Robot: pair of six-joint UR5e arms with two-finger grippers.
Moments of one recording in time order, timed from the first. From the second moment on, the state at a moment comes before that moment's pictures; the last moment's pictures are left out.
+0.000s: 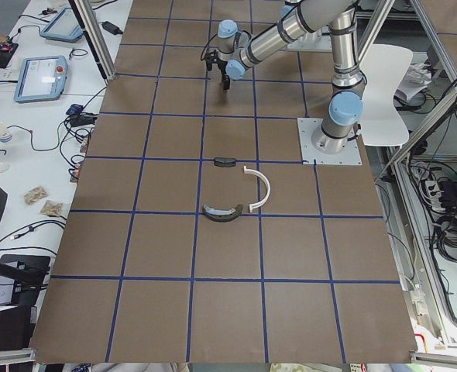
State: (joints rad) left arm -1.95 -2.01 -1.98 -0.67 1.53 -0.51; right arm 0.65 -1.28 1.85 -2.13 -1.39 -1.95
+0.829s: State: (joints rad) left arm -1.92 -1.96 -1.92 -0.73 1.58 -0.43; right arm 0.62 -1.09 1.70 -2.09 -1.55 -2.25
